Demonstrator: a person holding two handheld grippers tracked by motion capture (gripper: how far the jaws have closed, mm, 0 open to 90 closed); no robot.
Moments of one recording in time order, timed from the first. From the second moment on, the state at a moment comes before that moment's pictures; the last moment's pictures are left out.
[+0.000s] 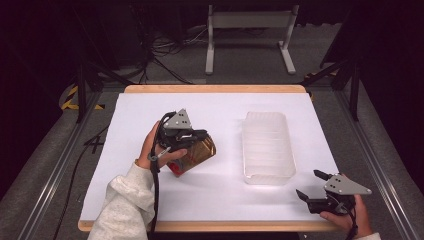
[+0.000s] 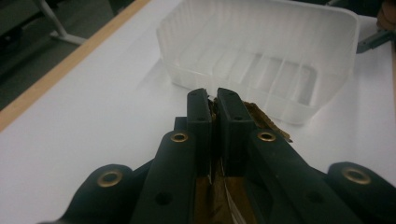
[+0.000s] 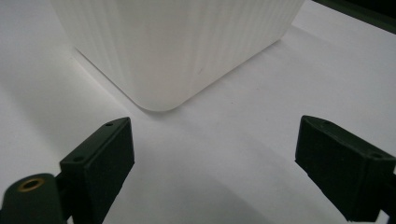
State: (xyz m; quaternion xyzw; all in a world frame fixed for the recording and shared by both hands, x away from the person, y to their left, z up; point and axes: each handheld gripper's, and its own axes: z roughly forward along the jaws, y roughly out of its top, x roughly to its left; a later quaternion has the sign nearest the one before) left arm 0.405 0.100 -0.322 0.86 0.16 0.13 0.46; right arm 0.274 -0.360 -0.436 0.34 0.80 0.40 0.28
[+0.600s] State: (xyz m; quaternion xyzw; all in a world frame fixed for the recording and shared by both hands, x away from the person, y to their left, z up) left arm 0.389 0.068 -0.295 0.78 0.16 0.14 0.59; right arm 0.273 -0.360 -0.435 0.34 0.80 0.40 0.28
